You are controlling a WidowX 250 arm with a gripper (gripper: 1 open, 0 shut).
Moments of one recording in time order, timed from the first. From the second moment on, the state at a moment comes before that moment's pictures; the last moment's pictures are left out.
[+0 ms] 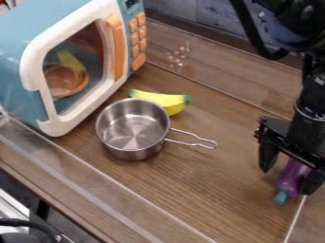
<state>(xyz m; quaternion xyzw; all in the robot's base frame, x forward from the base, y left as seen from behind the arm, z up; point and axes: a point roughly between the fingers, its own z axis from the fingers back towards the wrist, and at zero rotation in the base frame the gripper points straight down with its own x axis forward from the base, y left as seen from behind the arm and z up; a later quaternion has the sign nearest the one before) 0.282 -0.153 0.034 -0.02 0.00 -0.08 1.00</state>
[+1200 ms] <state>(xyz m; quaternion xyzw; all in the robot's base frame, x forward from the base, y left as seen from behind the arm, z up) 0.280 -0.153 0.033 -0.03 -0.02 -0.13 0.99</state>
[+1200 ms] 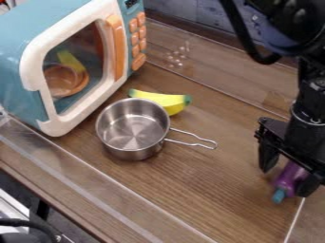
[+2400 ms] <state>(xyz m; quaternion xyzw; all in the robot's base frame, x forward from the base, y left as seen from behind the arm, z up) 0.284 -0.153 0.034 -0.03 -0.04 -0.16 0.99</state>
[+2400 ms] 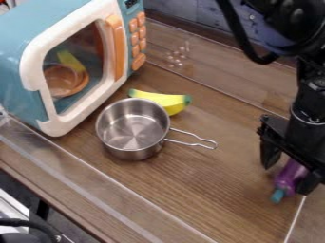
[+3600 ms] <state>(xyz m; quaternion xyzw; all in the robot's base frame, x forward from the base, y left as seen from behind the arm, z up) 0.218 0.037 0.120 -0.02 -0.07 0.08 0.99</state>
